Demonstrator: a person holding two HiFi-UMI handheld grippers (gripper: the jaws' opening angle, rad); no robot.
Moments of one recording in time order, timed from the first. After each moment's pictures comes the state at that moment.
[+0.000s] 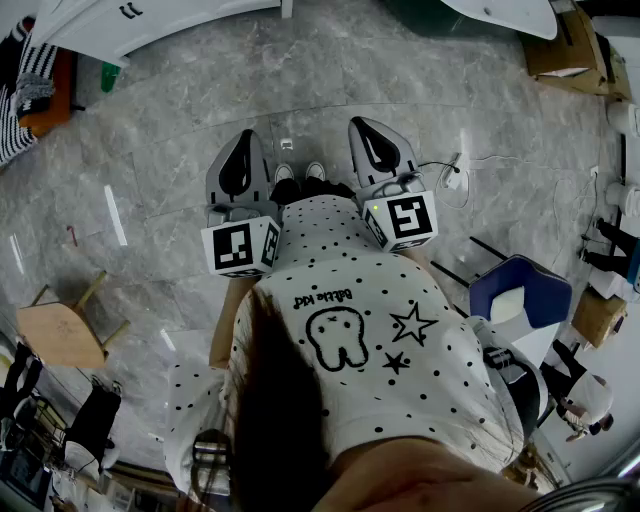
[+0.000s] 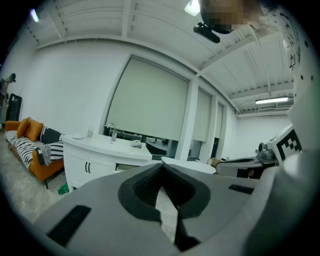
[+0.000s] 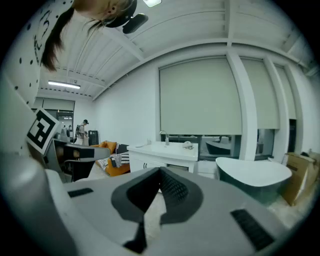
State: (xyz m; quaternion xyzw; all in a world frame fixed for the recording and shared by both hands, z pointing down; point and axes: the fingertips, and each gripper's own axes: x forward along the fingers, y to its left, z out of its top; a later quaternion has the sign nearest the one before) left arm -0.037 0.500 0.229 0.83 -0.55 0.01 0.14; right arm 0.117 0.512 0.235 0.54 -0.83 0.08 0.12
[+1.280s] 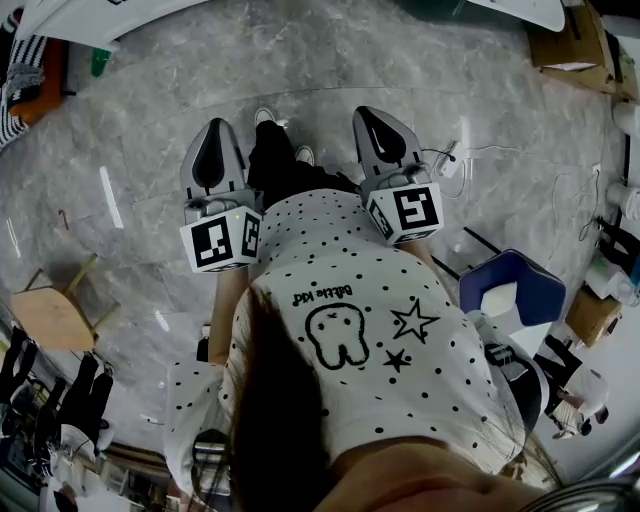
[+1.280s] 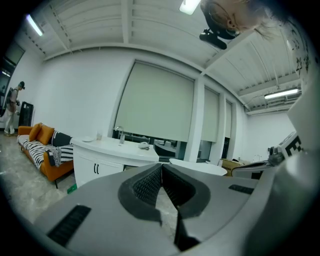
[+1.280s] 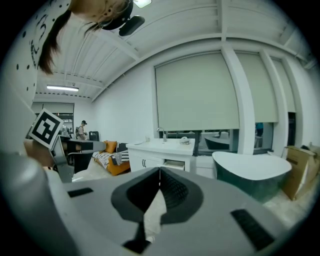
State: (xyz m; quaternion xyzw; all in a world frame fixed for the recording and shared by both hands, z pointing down) left arm -0.017 0.498 0.233 0.79 -0.60 0.01 0.13; right arm 0.181 0.519 0.255 0.53 -0.83 0.10 0.12
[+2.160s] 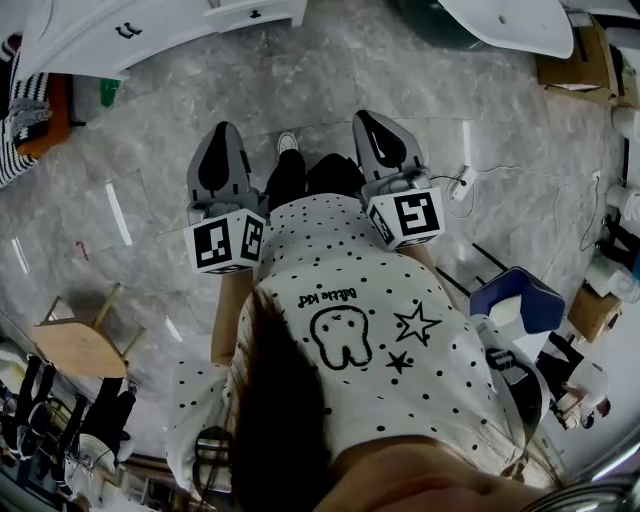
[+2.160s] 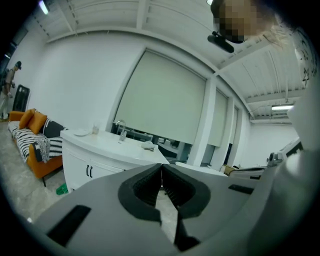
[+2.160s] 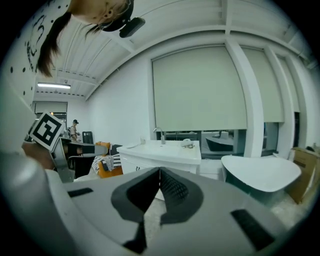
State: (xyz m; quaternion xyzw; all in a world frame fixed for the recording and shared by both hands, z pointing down) left arm -0.101 0.297 0.249 0.80 -0.58 0.00 0.18; right arm 0.090 0.324 0.256 0.54 -0.82 0.11 0.13
